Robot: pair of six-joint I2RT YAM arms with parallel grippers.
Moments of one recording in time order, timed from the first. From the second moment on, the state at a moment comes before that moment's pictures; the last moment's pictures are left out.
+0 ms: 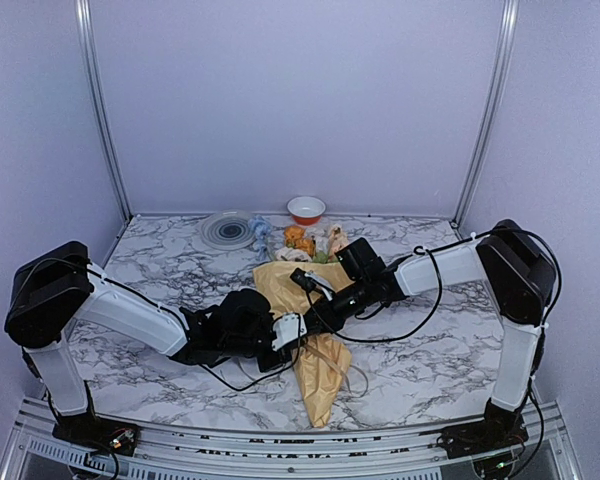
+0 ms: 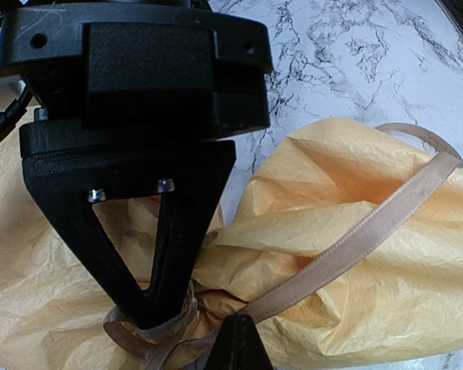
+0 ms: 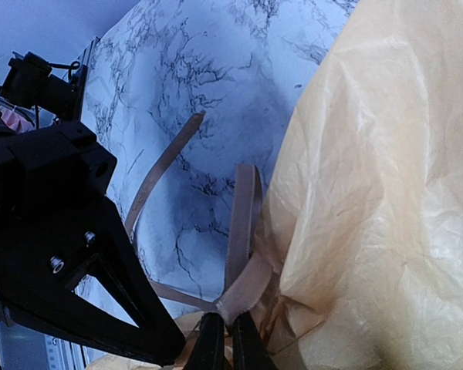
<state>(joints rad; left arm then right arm) -1.07 1.81 0.84 0.37 0.01 0.38 0.71 1.94 1.13 -0.09 -0.79 -0.03</state>
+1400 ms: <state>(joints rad) -1.07 1.84 0.90 0.31 0.12 0.31 0.69 1.94 1.13 -0.08 -0.82 -0.02</state>
